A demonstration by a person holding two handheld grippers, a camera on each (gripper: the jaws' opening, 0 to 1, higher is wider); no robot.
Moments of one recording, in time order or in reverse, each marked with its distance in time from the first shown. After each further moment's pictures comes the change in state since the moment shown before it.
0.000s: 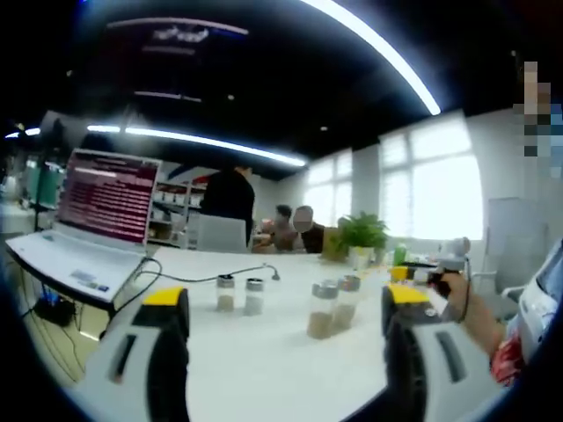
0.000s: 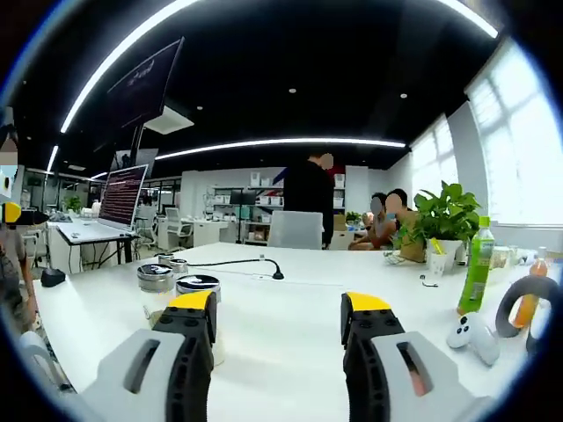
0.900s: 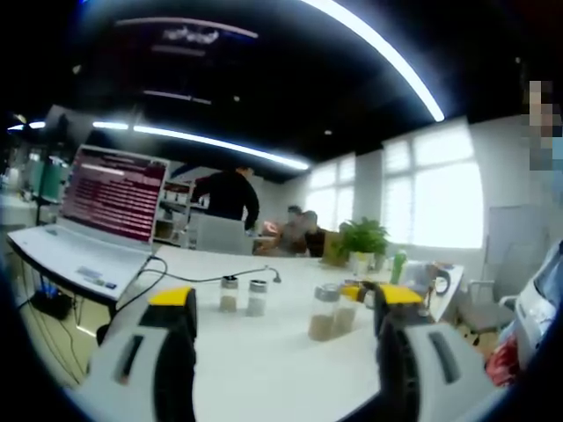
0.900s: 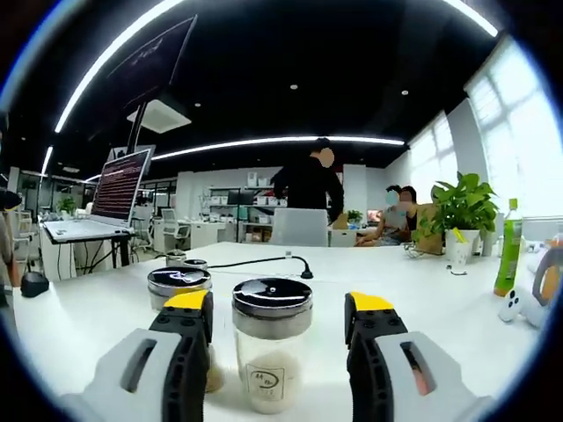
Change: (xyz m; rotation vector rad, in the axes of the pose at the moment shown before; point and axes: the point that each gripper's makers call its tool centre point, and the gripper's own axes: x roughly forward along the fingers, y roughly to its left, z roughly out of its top) left arm -0.011 0.010 0.010 -0.076 -0.044 -0.026; right arm 0.079 0.091 -0.023 0.008 -0.028 -0.053
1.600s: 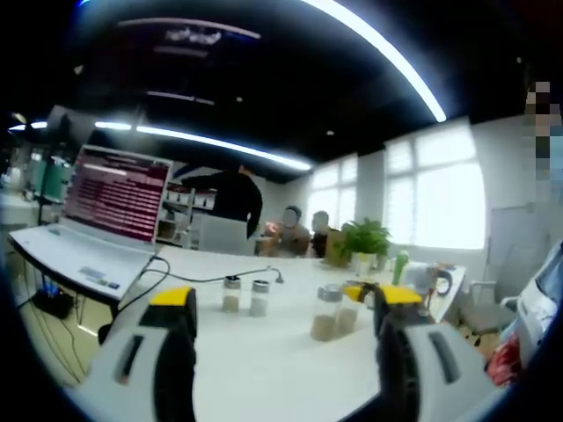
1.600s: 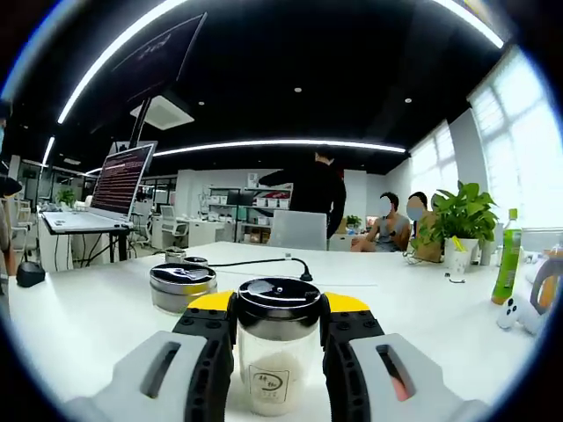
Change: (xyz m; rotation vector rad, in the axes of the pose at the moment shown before) left arm -0.001 0.001 0.000 -0.003 -0.005 0.010; right arm 0.008 0.011 -0.011 -0.024 0.009 0.012
